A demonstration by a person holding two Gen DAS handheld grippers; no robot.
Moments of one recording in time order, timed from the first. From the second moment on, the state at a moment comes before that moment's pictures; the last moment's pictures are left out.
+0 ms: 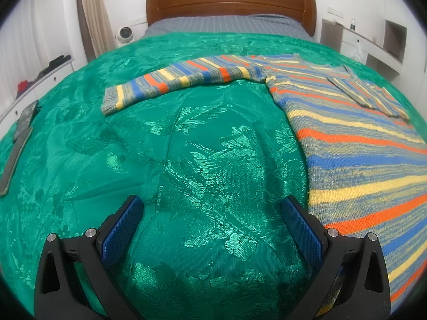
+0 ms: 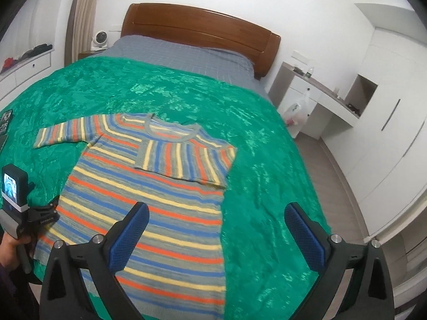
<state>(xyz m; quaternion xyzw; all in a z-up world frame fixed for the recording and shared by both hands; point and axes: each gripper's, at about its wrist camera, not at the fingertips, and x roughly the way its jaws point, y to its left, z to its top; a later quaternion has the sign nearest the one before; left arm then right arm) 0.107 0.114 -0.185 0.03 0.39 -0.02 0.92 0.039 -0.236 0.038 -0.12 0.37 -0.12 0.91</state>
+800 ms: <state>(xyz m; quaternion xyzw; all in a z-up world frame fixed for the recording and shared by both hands) 0.107 0.113 -0.186 0.03 0.39 -0.02 0.92 0.001 -0.268 0.066 -0.14 0.35 -0.19 0.91</state>
